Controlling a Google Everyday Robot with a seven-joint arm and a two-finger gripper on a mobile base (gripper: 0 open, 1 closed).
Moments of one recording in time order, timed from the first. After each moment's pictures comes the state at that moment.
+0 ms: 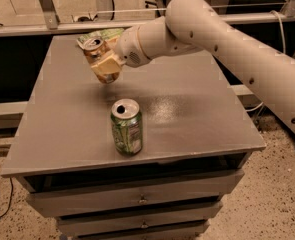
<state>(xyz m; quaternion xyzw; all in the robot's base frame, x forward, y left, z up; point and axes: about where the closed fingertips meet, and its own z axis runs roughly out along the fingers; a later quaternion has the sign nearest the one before) 0.640 0.110 0.913 -0.58 0.63 0.27 0.45</state>
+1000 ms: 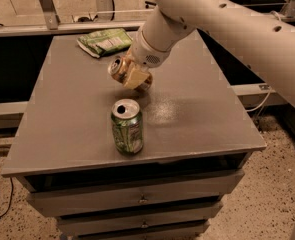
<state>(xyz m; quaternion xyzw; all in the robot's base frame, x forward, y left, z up) 0.627 0.028 0.876 -0.71 0.64 0.08 0.28</state>
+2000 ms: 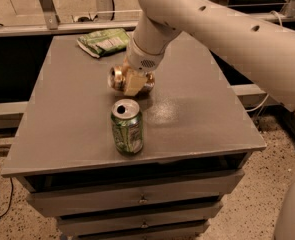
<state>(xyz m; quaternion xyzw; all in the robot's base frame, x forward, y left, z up) 0.623 0.026 0.857 -0.74 0.64 0.04 0.23</state>
